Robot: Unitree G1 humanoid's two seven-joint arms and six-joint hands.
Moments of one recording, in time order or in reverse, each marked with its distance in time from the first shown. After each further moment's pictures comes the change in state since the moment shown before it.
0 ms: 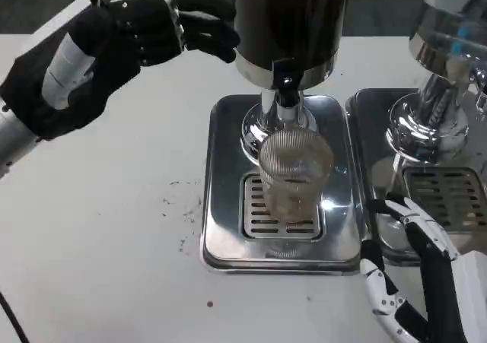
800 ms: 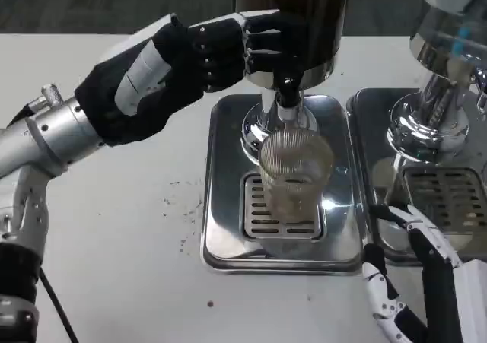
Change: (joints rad) left arm -0.068 -0.136 -0.017 0.039 0.148 0.112 -0.055; right arm 0.010 0.022 0.016 0.029 0.000 0.000 -0.050
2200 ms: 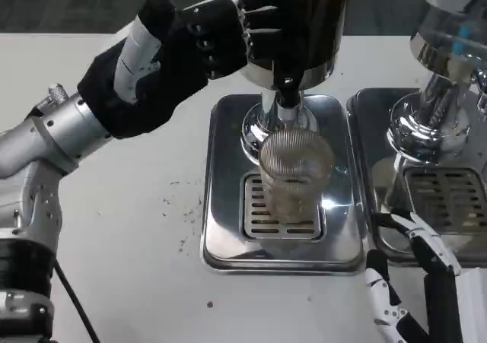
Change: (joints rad) left arm -0.027 -0.055 0.054 0.035 -0.031 0.047 0.012; right arm 0.025 0.011 0.004 0.000 0.004 0.002 -0.008
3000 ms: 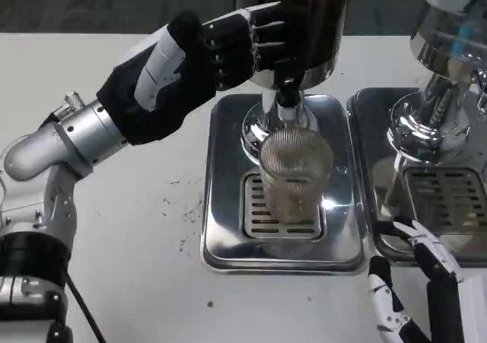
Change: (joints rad) left arm -0.053 -0.029 -0.011 0.177 0.074 -0.106 0.007; right arm 0.023 0.000 -0.003 -0.002 0.000 0.000 0.000
